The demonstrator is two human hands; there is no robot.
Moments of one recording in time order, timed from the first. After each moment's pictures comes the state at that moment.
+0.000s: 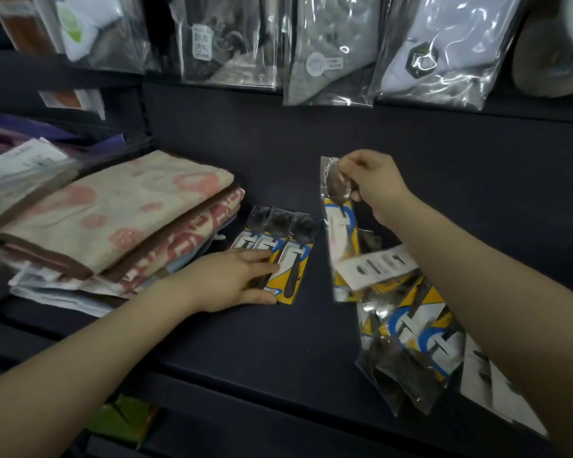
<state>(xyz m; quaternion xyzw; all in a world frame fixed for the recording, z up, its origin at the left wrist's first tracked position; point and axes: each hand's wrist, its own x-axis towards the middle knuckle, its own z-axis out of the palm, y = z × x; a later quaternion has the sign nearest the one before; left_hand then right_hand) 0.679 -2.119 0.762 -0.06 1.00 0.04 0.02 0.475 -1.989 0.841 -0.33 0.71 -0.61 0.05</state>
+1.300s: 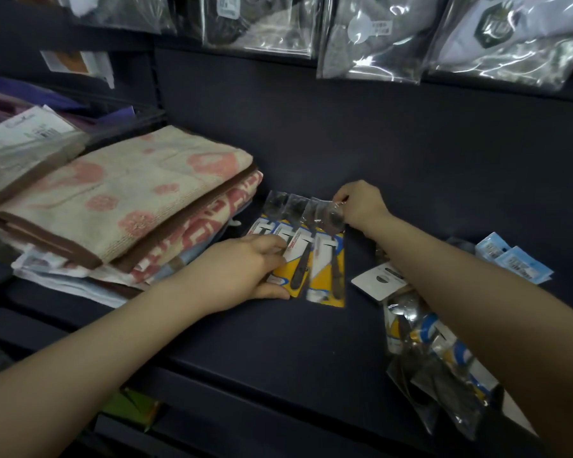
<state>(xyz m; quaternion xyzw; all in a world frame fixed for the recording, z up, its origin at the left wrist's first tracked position) 0.689 -2.121 0.760 0.02 0.99 -0.02 -0.10 0.462 -2.039 0.778 -0.34 0.90 -0.28 -0.02</state>
